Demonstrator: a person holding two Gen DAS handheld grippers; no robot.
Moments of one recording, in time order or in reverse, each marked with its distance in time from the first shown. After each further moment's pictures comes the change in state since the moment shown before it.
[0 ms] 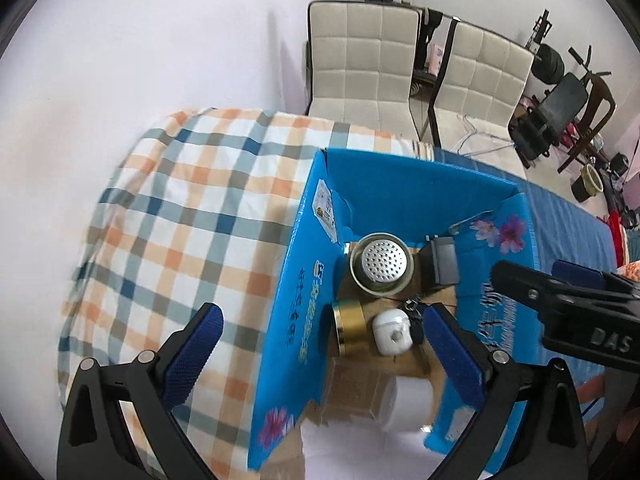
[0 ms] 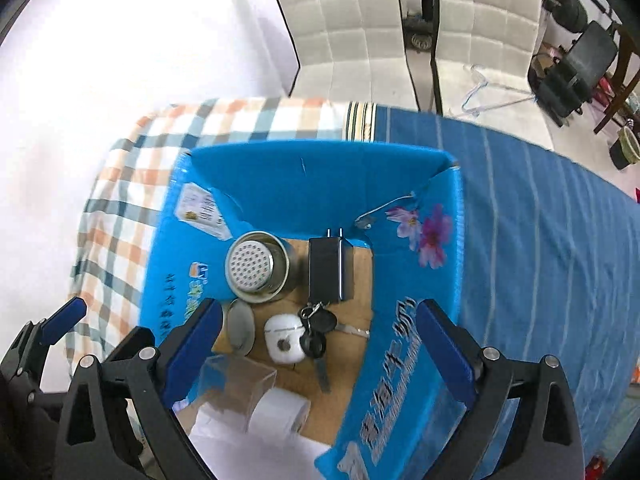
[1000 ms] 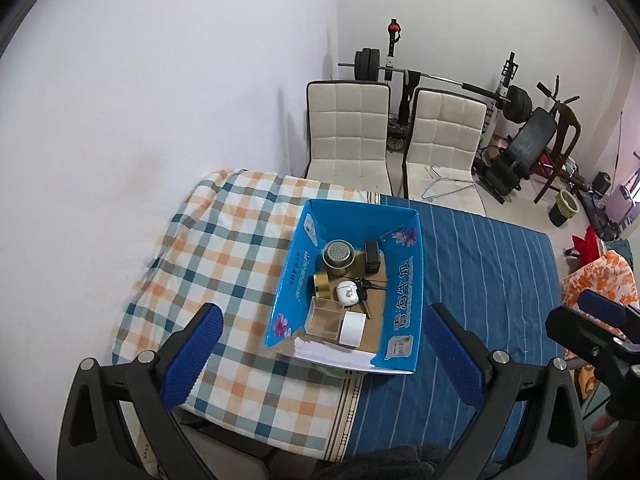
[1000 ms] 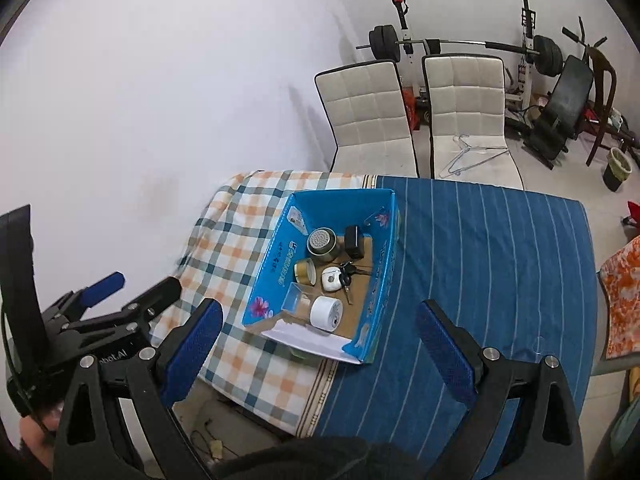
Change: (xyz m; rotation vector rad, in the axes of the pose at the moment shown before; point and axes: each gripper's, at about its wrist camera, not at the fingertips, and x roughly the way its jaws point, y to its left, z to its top) left arm -0.248 -0.043 -0.090 -0.004 -0.201 0.018; right arm -0.330 -0.008 -0.185 -0.033 -0.281 0.130
